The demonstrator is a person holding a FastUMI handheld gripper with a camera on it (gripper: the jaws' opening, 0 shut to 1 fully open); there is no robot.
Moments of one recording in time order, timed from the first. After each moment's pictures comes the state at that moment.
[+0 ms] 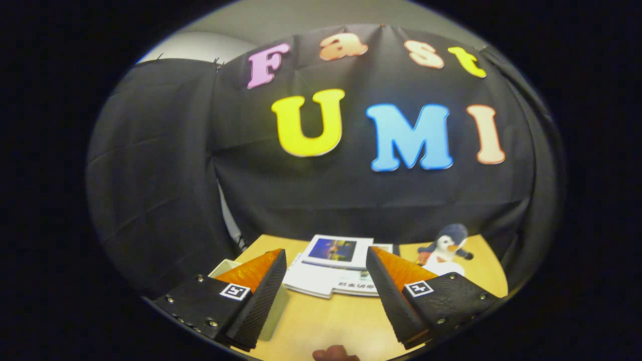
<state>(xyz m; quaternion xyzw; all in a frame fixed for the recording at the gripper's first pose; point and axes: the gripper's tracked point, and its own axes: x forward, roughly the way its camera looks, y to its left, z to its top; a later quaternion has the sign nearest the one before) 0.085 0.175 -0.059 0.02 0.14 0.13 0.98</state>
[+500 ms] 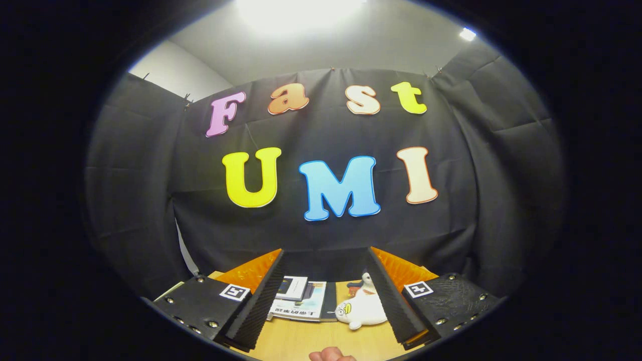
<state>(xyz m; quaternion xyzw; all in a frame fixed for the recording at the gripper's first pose) 0.063 0.028 -0.010 0.03 0.02 0.02 1.00</state>
